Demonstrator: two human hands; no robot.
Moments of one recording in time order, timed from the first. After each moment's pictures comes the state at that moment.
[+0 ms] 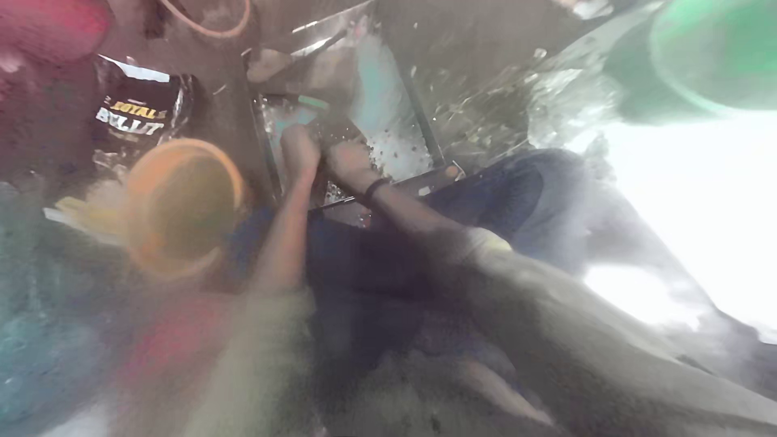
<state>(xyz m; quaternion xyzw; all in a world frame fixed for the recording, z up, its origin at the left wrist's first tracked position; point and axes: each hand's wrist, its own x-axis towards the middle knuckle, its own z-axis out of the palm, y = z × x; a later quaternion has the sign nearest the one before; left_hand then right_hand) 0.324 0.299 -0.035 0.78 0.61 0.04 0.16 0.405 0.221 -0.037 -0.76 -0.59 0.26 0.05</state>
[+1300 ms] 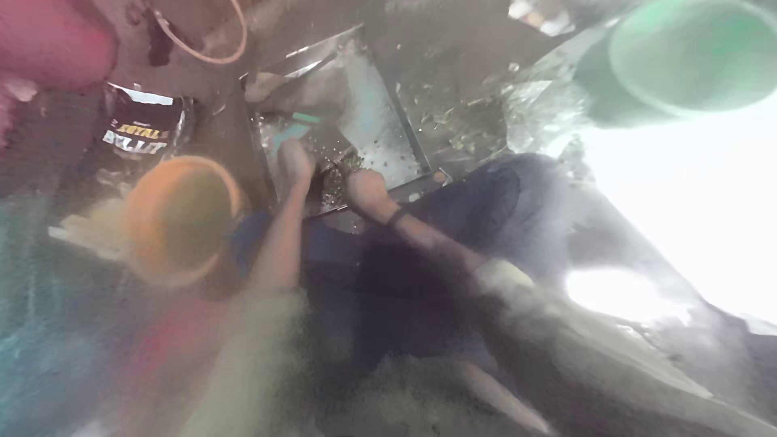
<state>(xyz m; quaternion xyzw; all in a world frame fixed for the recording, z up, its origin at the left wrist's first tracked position) 0.326 0.296 -0.039 0.78 0.60 0.01 0.15 0.424 0.143 -0.054 -0.78 -0.57 0.21 0.13</state>
